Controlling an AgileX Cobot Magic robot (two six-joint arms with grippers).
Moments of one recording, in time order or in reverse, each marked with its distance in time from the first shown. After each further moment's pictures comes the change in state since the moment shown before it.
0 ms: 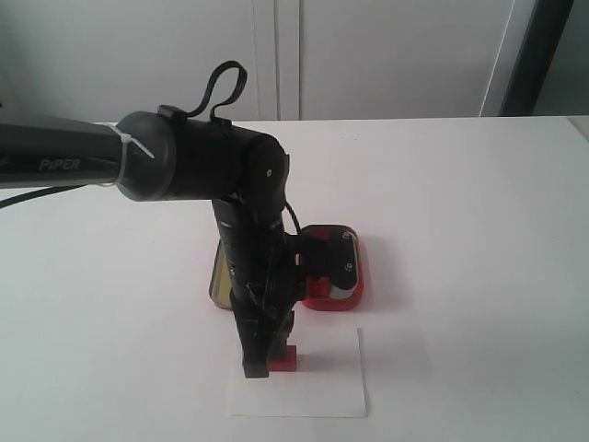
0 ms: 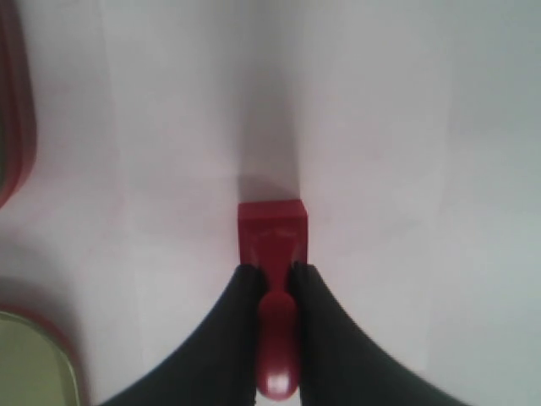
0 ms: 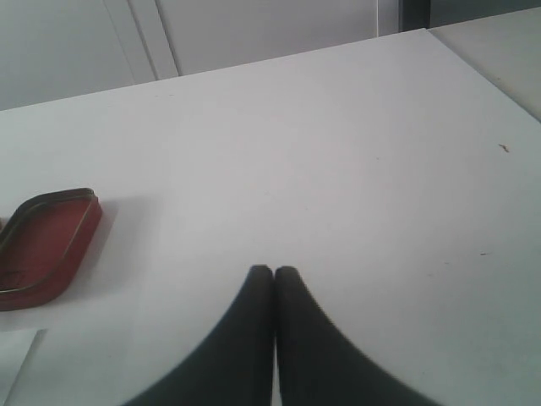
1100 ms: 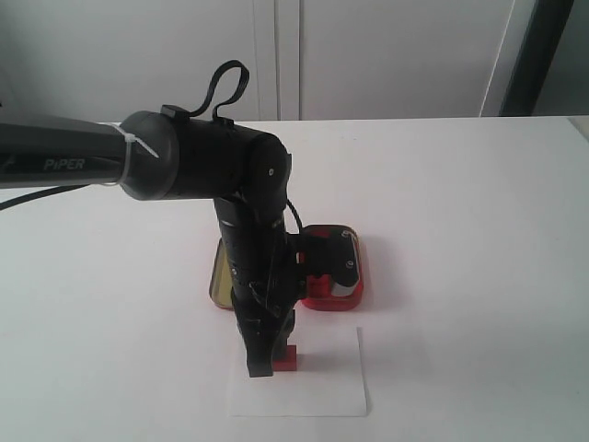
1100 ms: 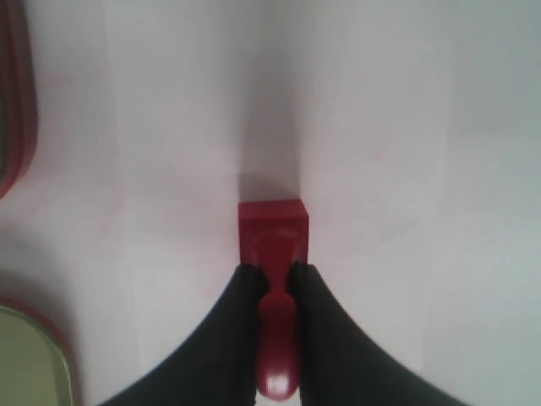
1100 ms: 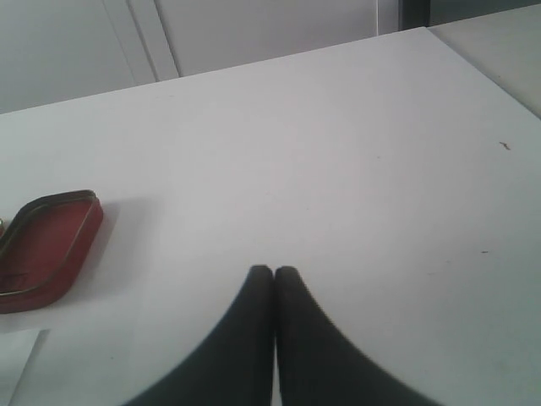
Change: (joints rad) left arm 0.000 0.011 -0.009 0.000 0.015 -0.044; right arm 0.000 0.000 0.000 0.000 0.000 0.010
